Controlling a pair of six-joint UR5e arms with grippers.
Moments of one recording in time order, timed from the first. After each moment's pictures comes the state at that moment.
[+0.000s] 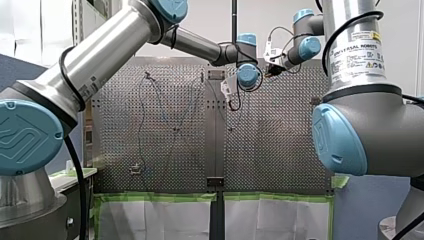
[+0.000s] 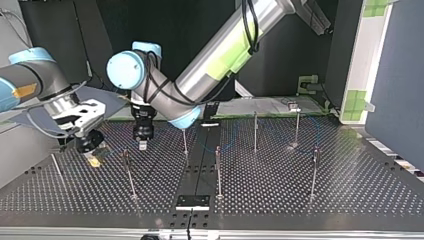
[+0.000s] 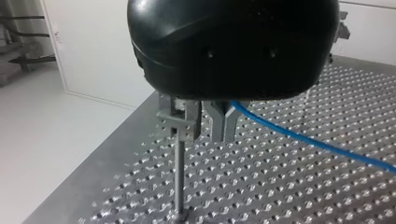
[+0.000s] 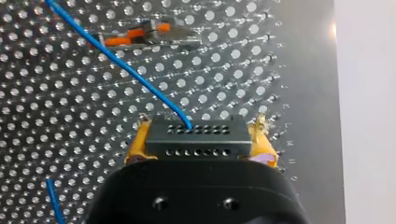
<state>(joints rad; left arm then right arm) -0.77 -2.27 -0.93 -3.00 -2.17 -1.86 1.78 -1.29 1.32 0.08 1.09 1.74</state>
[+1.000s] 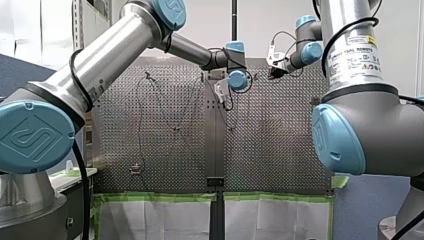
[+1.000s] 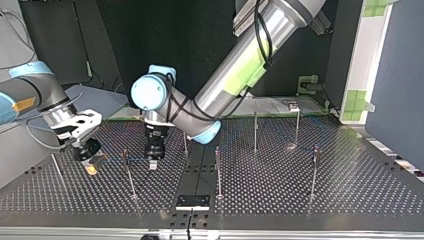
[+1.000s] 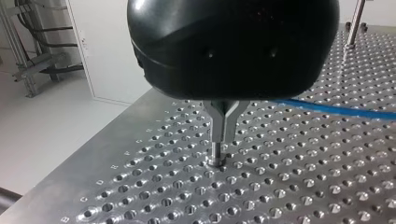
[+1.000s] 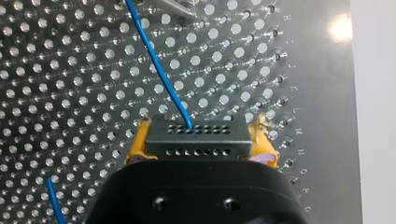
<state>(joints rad) -0.68 -2.28 -0.93 -2.90 -2.05 -1.85 1.75 -1.21 1.24 0.07 1.05 1.74</state>
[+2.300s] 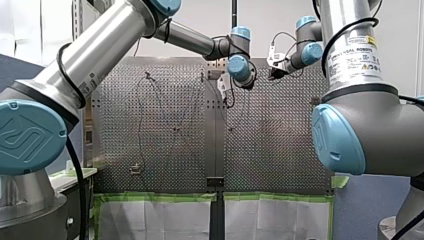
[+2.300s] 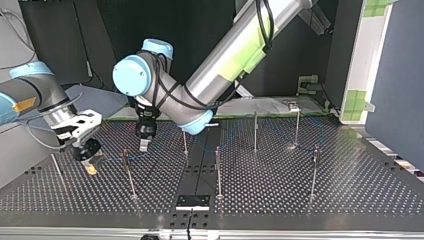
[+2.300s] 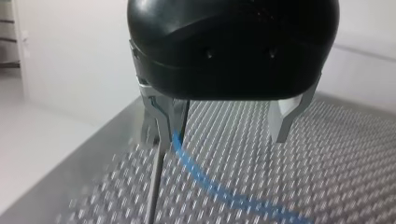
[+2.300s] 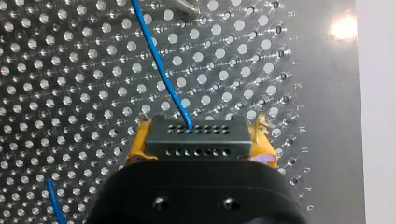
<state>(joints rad) -0.75 -2.20 -0.98 -3.17 -2.00 -1.90 1.75 -1.21 1.24 0.07 1.05 1.74</state>
